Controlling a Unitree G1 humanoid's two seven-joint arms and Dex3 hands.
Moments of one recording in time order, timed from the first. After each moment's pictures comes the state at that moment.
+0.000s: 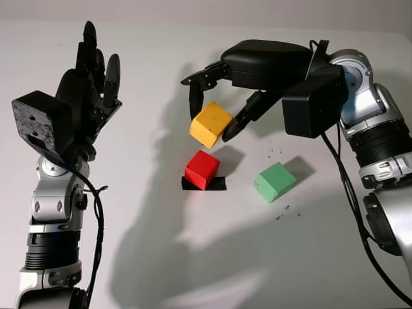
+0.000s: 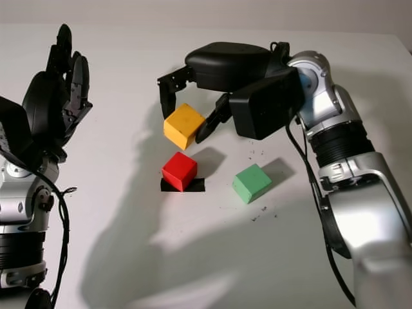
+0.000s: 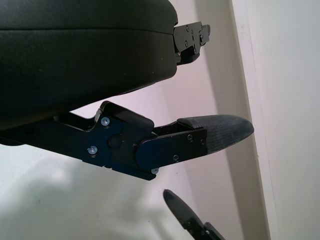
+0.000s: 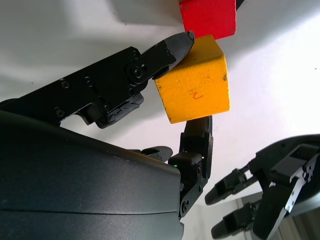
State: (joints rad) left arm -0.50 0.32 0.21 0.00 -0.11 0.17 -0.12; right arm -1.17 -0.51 0.31 0.68 -0.27 -0.69 0.82
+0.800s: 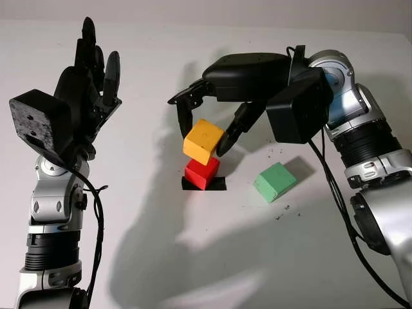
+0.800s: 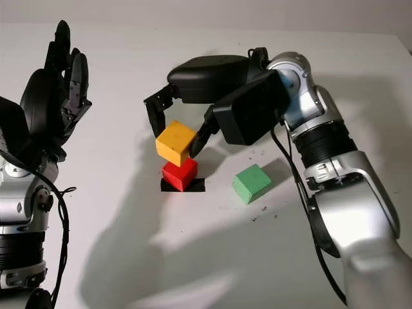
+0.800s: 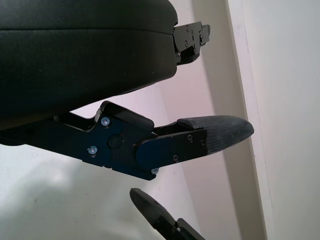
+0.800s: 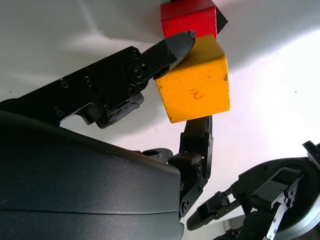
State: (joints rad) left arm -0.50 0.31 0.21 -0.02 -0.11 0.18 -0.12; right arm -1.17 -0.46 0.32 0.68 -0.26 -0.67 0.90
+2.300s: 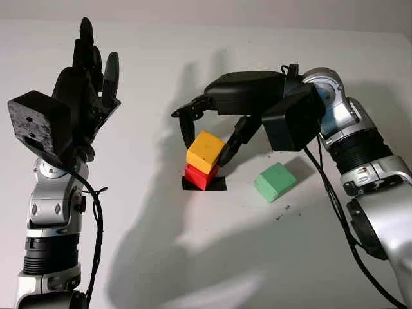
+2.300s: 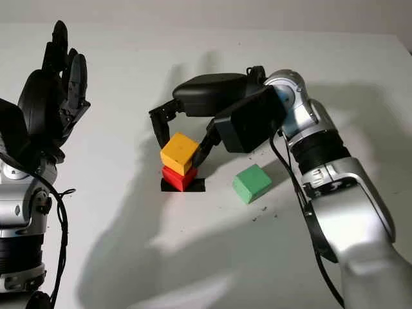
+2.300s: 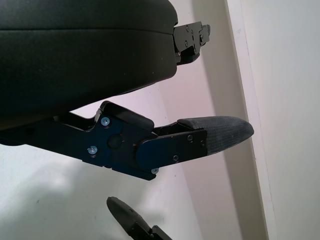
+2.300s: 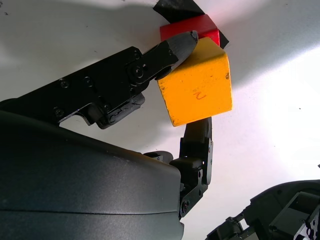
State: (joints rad) left arm -0.49 0.31 0.21 -0.05 -0.11 0.20 -0.10; right arm -1.14 -0.45 0.34 0.77 -0.27 -0.72 0.89
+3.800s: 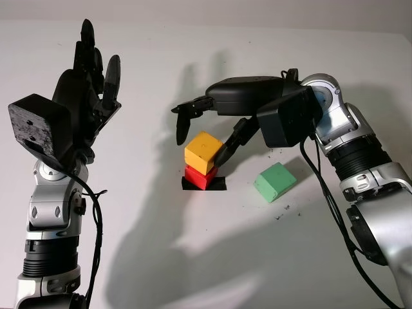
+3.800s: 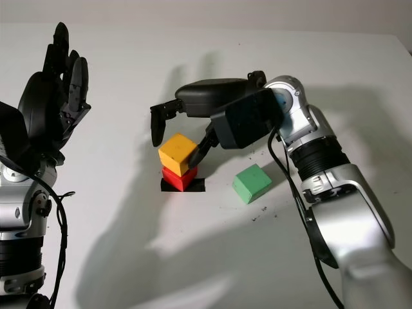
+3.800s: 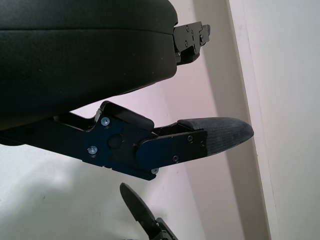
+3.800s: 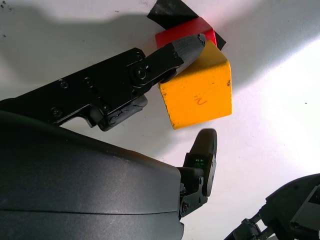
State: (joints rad) left arm -0.47 0.31 0.21 -0.05 -0.11 0.19 -0.12; right arm -1.10 -0.45 0.34 0.69 -0.26 -0.58 0.91
